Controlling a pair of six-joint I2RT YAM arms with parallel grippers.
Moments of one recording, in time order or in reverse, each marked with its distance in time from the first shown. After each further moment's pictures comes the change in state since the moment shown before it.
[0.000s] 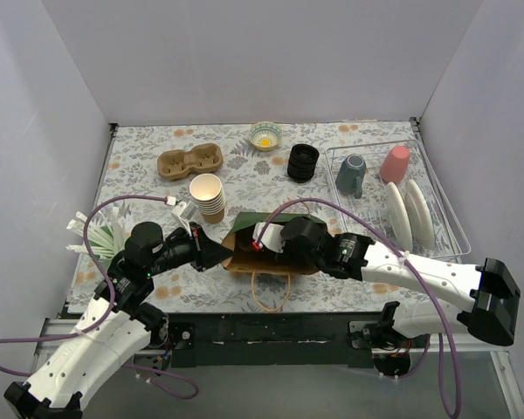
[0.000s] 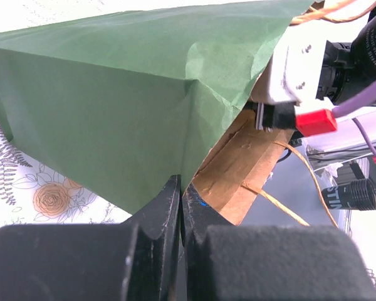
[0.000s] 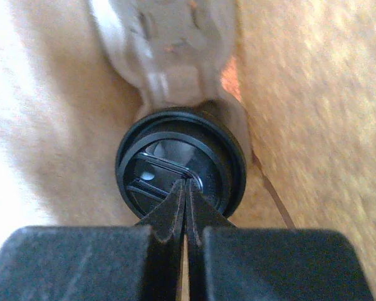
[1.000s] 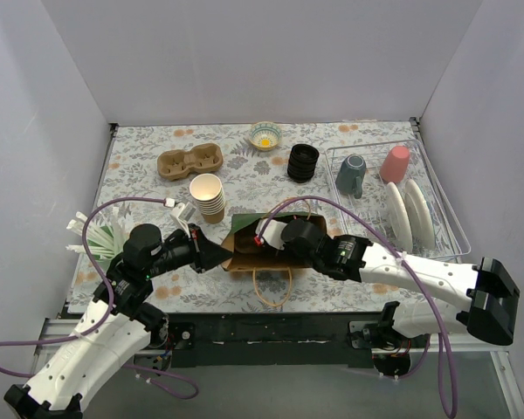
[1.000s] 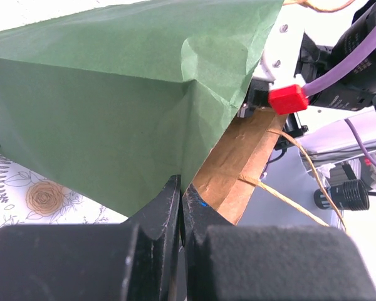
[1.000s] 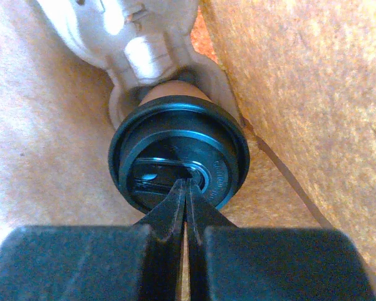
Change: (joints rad) left arm 0.000 -0.023 -0.007 -0.005 0.004 -0.024; right arm 0.000 0.008 -0.031 0.040 0.117 0.064
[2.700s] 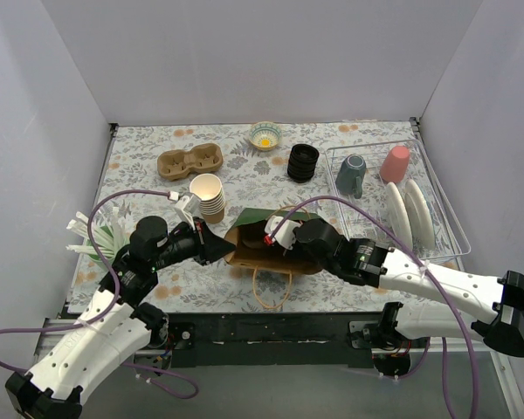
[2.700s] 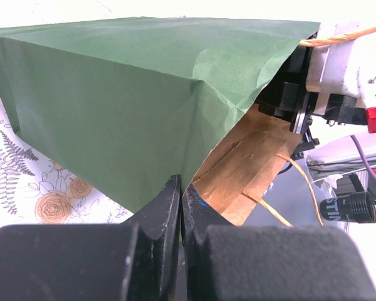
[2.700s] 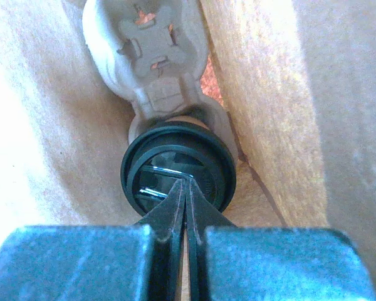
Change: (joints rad) left arm 0.000 0.089 0.015 0.062 -0.032 0.000; right arm 0.000 -0.140 -0.035 0.010 -0.049 0.010
